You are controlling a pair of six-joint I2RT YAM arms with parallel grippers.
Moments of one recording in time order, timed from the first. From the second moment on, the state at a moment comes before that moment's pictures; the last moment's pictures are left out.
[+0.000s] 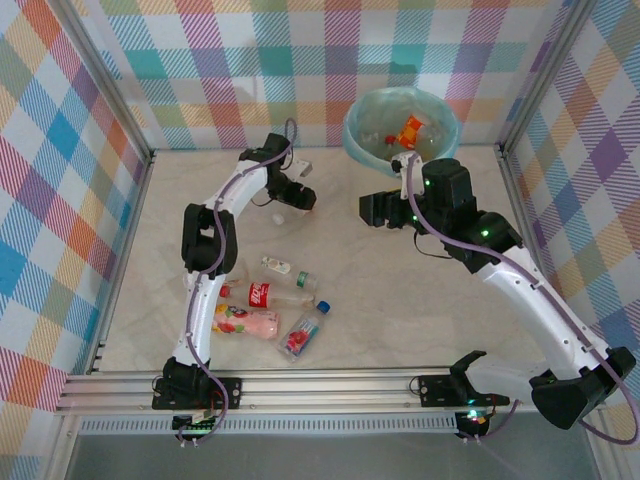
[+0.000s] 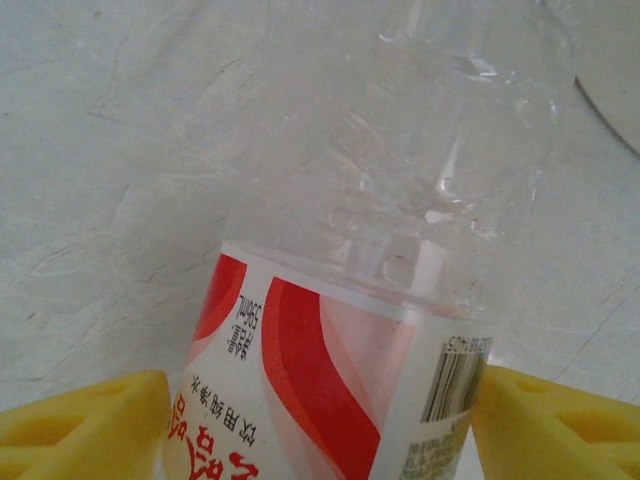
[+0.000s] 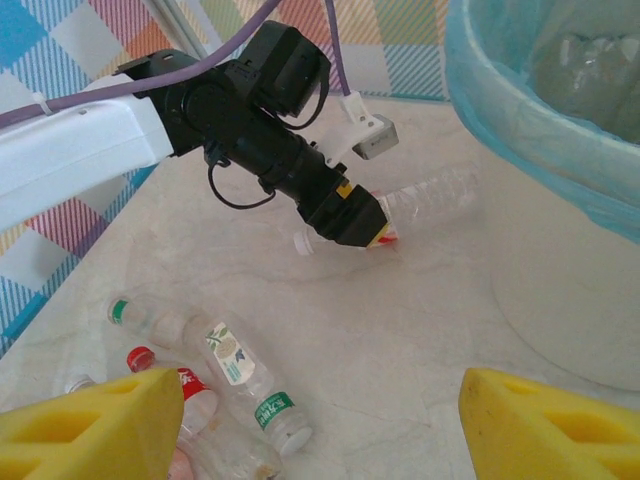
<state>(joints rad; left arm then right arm) -0.31 2.46 2.23 -0.96 0.32 0.16 0.56 1.17 1.34 -0.66 -0.14 0.28</state>
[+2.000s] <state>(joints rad) -0.35 1.15 1.48 -0.65 0.72 -0.06 0.56 1.32 1.68 -0.37 -0.57 0.49</state>
